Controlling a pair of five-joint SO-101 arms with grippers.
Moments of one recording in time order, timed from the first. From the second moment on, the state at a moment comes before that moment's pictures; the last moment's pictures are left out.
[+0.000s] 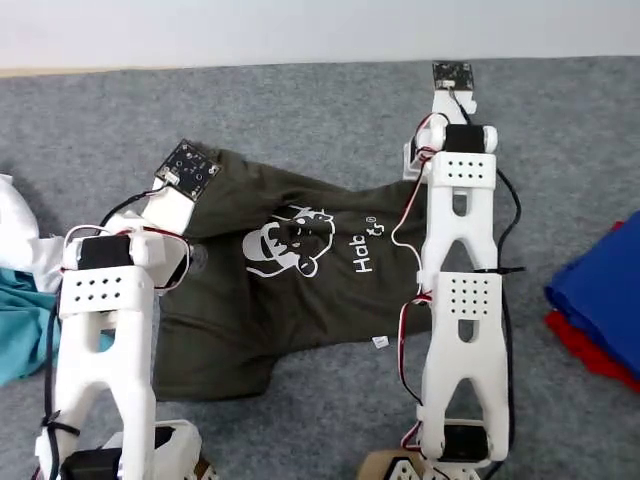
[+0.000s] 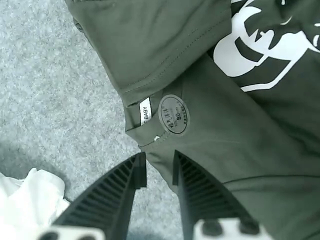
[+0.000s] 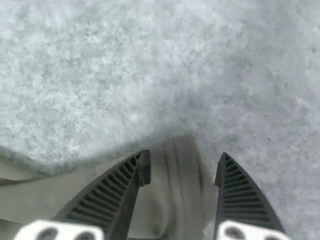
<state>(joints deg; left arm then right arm) -9.4 -24.2 36.6 65.5 -30.5 -1.8 74.2 -86.9 86.2 -0.9</state>
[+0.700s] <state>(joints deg) -9.4 -24.2 36.6 65.5 -30.5 -2.8 77.8 -90.9 86.2 11.4</state>
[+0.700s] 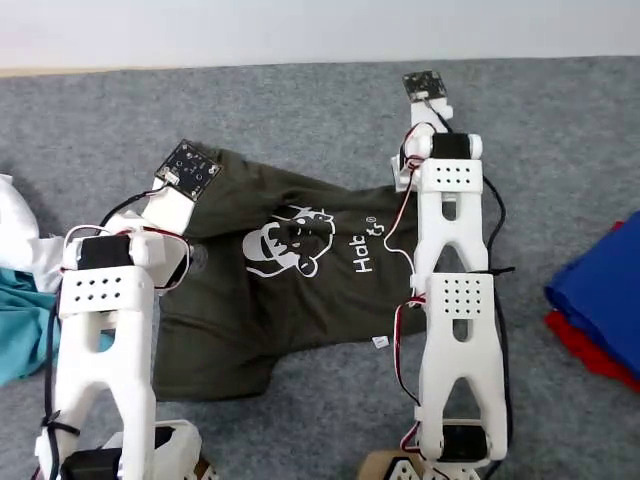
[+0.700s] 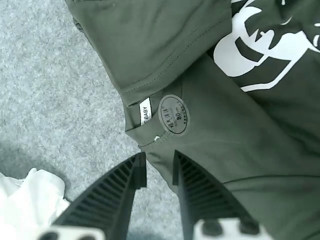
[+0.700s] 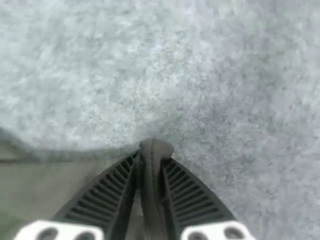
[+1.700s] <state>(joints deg) -9.4 -14.6 31.3 68.1 -11.1 -6.6 65.5 -93.4 100.3 15.7</state>
